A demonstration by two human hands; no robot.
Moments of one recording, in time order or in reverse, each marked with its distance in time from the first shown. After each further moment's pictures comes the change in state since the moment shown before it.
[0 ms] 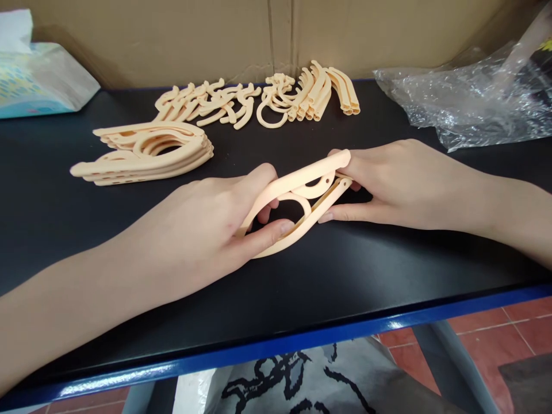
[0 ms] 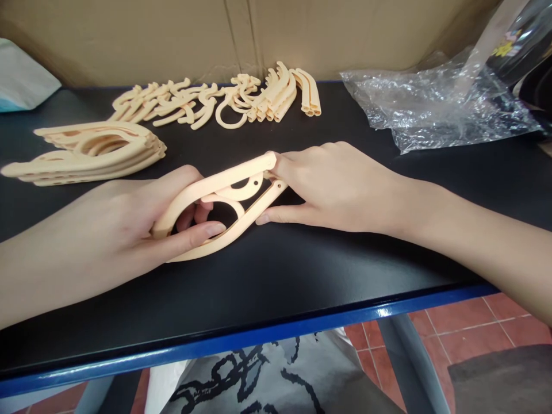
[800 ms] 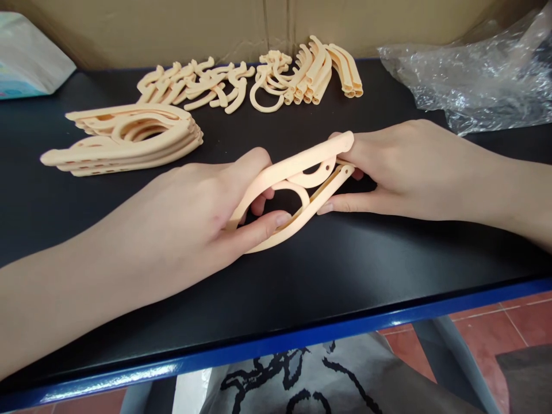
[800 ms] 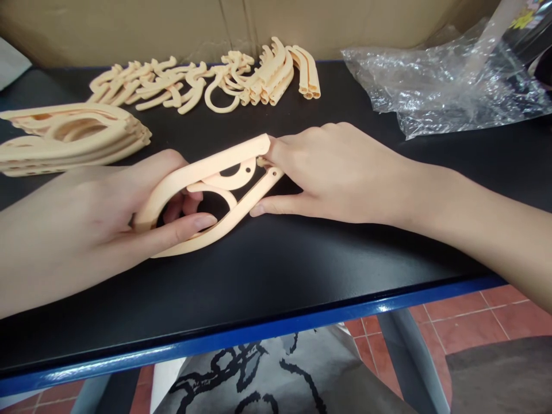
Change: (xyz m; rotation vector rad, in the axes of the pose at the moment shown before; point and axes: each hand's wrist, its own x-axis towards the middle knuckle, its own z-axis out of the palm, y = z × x) left_hand 0.001 -0.011 0.008 0.033 0.156 0.178; right_hand -0.001 0.003 0.003 -0.073 0.000 0.008
